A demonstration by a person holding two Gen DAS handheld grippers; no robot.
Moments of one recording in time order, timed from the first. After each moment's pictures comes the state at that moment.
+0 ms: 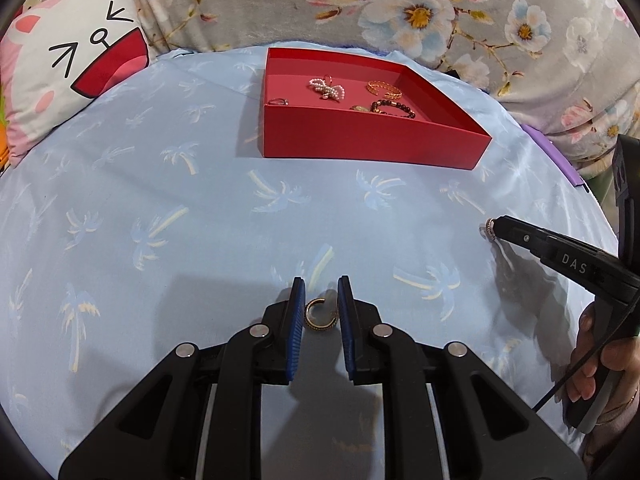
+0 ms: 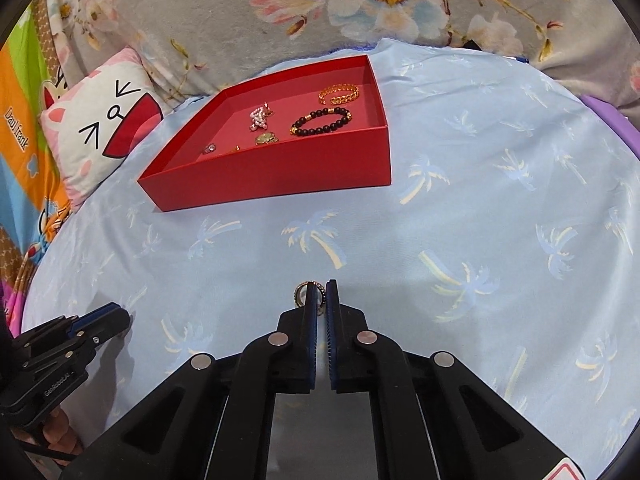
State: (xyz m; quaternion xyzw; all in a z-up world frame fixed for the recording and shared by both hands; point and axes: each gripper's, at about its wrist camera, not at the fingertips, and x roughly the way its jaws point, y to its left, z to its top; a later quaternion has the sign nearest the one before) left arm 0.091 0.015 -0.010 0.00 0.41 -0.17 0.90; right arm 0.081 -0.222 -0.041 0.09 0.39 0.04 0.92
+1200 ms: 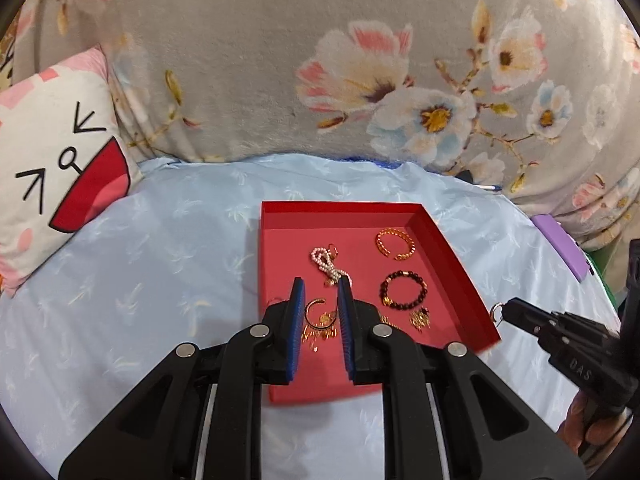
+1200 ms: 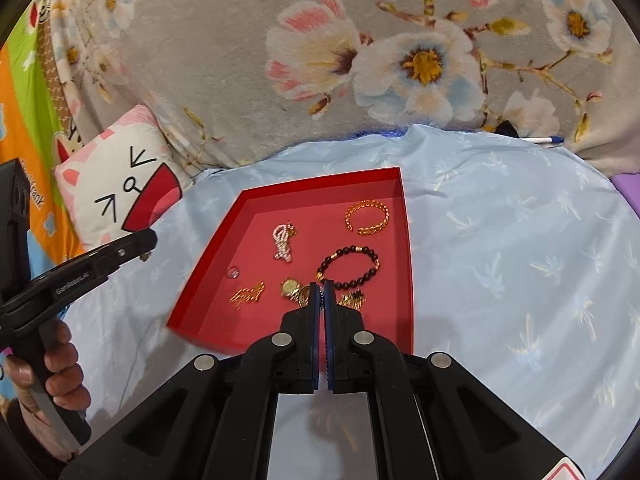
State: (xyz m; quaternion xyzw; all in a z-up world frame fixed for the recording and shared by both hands) left arm 0.244 -0.016 0.108 -0.01 0.34 -0.17 0.93; right arm 0.181 -0.232 0.054 0.10 0.33 0.08 0.93
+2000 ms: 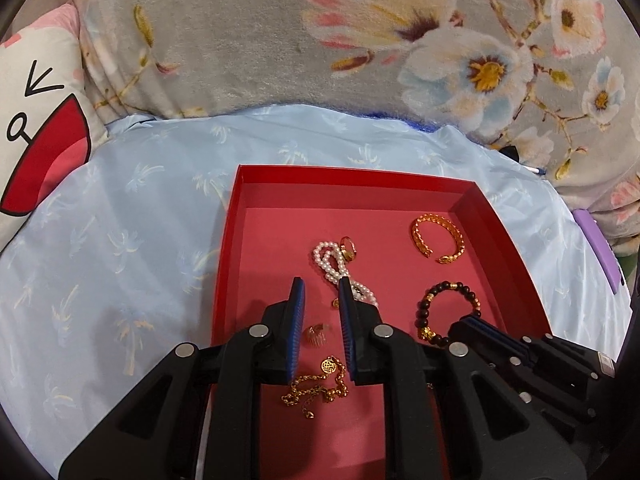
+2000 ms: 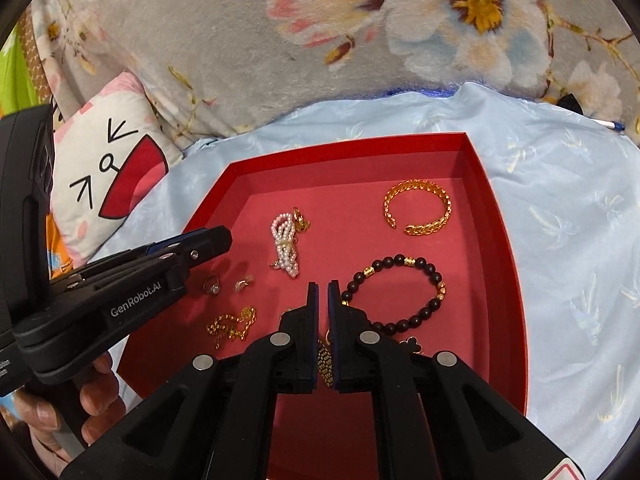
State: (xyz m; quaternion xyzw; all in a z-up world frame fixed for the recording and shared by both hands) left arm 0.324 -0.046 0.043 -0.01 0.39 -0.15 0.91; right arm 0.268 -0.196 -0.001 0.10 0.37 0.11 0.92
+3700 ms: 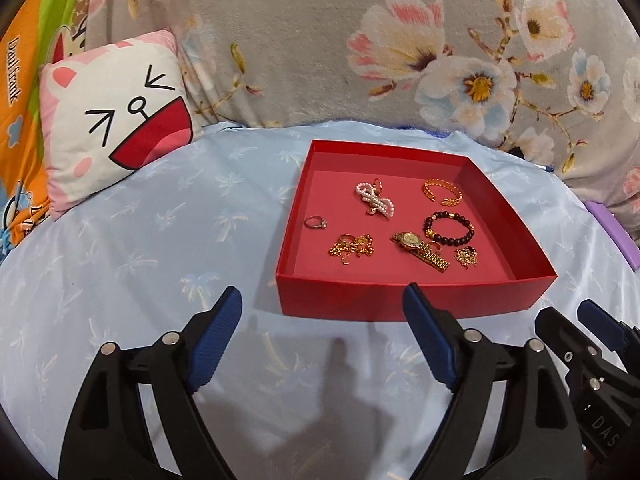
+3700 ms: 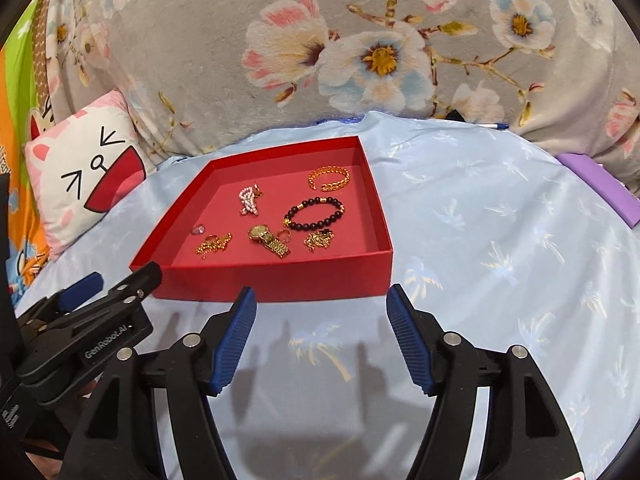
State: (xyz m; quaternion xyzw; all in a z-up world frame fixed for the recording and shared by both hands) left arm 0.161 -0.021 0.036 0.00 0.31 -0.04 0.95; right arm 0.106 -0.205 0.001 0.07 0.30 -0.02 0.95
